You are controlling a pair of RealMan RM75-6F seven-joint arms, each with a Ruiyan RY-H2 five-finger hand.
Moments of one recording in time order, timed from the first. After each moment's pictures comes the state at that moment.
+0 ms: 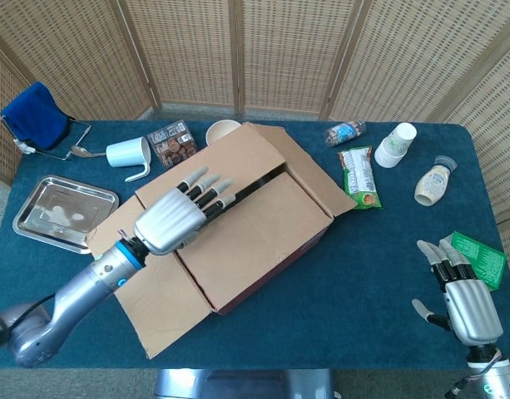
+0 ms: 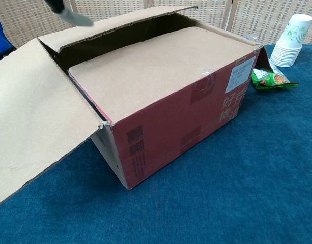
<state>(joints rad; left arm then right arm) -0.95 -1.03 -0.17 -2.00 1.19 0.95 0.59 0.08 -1.08 0.03 -1.75 -1.65 1.54 0.02</state>
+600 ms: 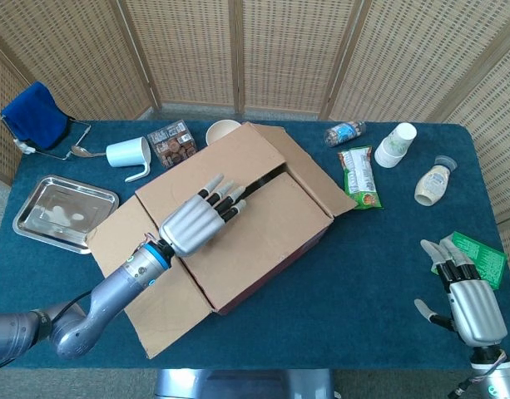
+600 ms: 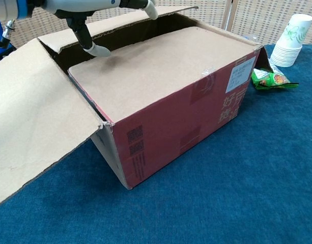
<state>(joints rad) -1.04 -1.21 -0.13 -1.90 1.03 0.99 0.92 0.07 -1.07 0.02 -1.75 -1.66 1.55 0.05</state>
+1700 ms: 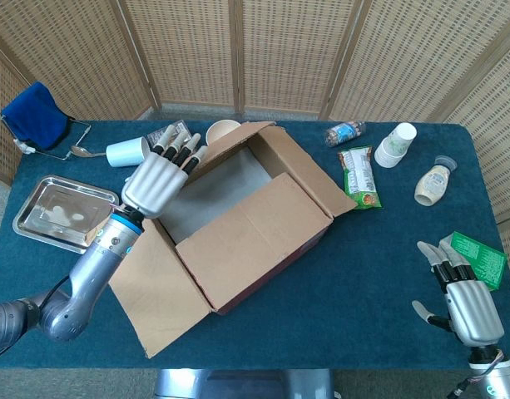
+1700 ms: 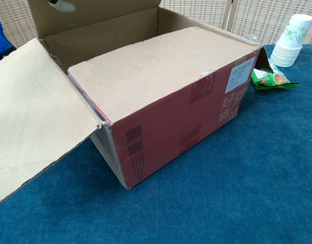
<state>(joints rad) -1.03 -1.14 -0.16 -1.84 0.90 1.13 0.96 0.08 -1.07 0.02 -1.75 -1.65 1.53 0.06</state>
